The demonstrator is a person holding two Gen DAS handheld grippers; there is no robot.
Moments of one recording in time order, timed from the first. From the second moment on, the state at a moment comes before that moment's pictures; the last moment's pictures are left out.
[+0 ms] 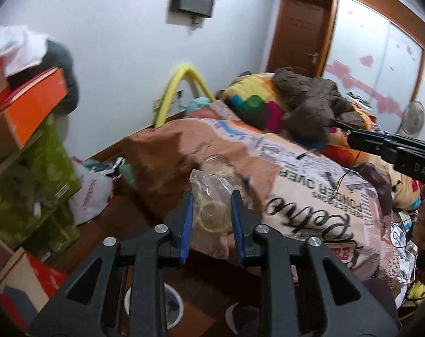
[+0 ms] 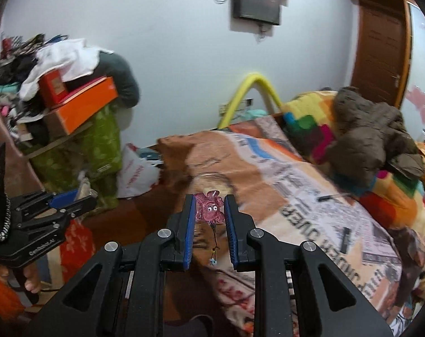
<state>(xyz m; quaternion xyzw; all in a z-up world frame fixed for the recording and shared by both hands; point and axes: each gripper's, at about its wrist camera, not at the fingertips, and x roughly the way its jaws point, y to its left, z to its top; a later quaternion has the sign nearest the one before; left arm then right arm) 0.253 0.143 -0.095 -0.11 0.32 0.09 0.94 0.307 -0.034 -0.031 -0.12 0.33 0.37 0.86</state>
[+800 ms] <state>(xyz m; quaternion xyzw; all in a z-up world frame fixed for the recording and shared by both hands) 0.169 0.265 -0.258 -0.24 0.43 0.19 0.85 0.244 0.121 -0.163 -0.15 0.46 0.47 0.74</state>
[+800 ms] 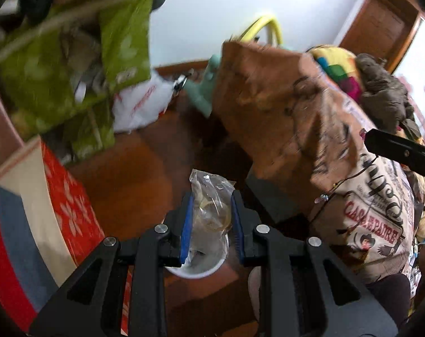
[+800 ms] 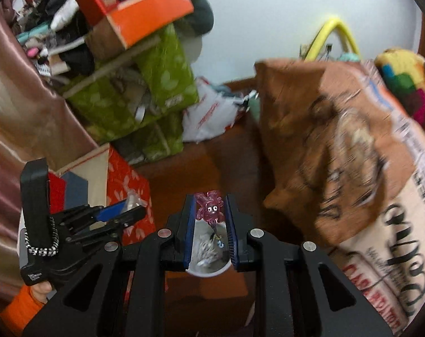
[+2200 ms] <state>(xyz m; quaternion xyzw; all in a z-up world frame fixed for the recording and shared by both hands) 0.177 0.289 -0.502 -0.40 0.59 0.19 0.67 0.244 0.179 -0.385 -0.19 0.68 0.37 0.60</state>
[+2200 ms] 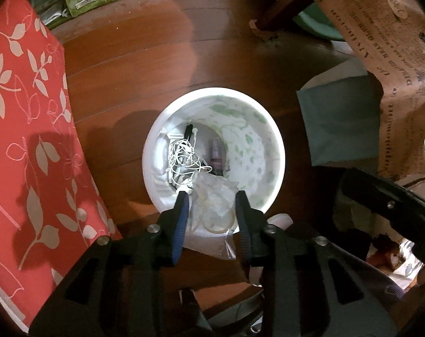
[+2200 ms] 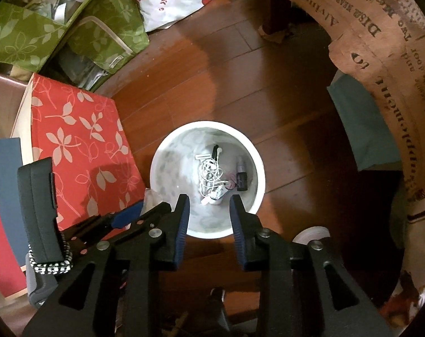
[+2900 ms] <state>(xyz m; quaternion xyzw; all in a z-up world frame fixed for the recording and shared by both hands) 0.168 0.271 -0.389 -0.34 0.54 0.21 0.74 0.245 0.131 -0.301 -0.17 0.59 0.41 0.67</state>
